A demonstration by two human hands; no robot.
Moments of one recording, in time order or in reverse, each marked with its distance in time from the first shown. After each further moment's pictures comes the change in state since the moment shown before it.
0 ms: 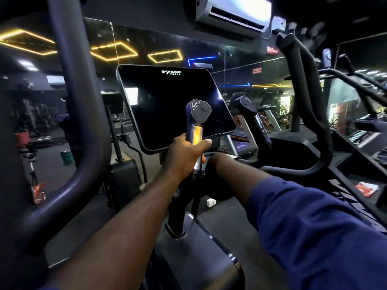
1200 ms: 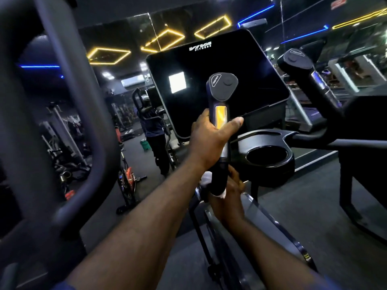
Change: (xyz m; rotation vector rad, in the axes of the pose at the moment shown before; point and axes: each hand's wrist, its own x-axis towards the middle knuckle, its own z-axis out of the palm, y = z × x) left_hand 0.003 0.005 -0.002 0.356 0.131 0.030; right_hand -0.126 -0.130 0.137 1.175 0.906 -0.498
